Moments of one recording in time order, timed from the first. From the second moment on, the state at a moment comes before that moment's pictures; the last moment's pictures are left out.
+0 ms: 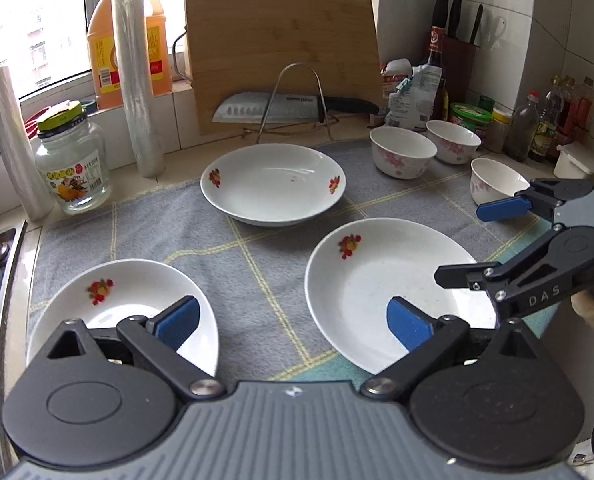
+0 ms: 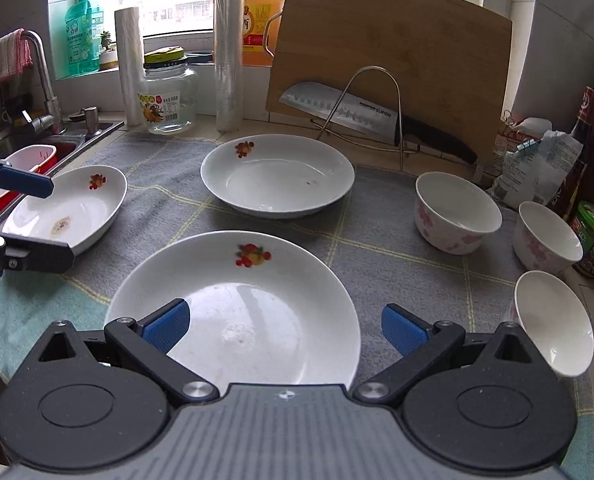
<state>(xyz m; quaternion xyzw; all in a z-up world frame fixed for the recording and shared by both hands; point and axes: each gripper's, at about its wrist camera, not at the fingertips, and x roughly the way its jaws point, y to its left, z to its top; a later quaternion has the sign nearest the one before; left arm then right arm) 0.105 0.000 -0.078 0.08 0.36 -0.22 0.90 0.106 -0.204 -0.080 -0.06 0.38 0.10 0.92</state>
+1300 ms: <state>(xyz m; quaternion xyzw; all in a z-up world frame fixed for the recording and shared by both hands) 0.099 -0.054 -0.147 0.15 0.43 -0.28 0.85 0.164 -0.236 -0.129 0.00 0.49 0.19 0.85</state>
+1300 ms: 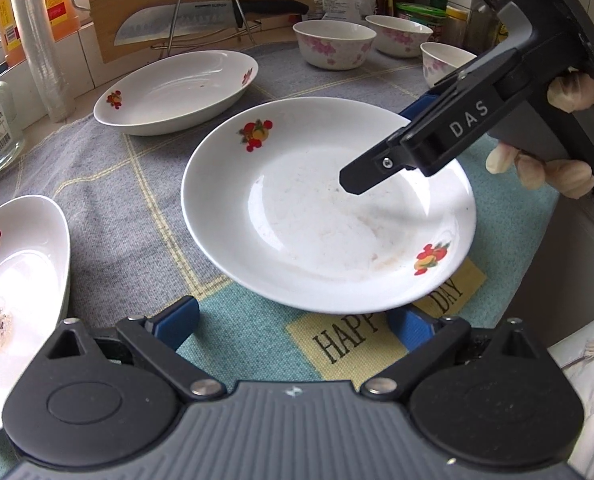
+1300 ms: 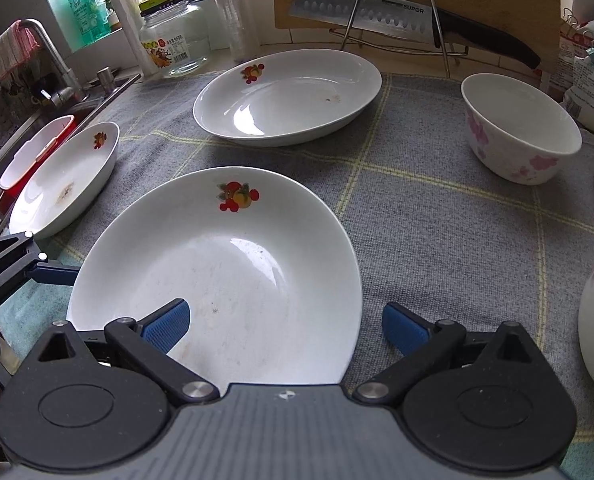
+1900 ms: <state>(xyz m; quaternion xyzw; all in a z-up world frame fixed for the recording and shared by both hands) 0.106 -0.061 -0.147 0.19 0.41 -0.32 0.83 0.193 -0.248 -0.125 0.06 0.53 0.27 0.80</state>
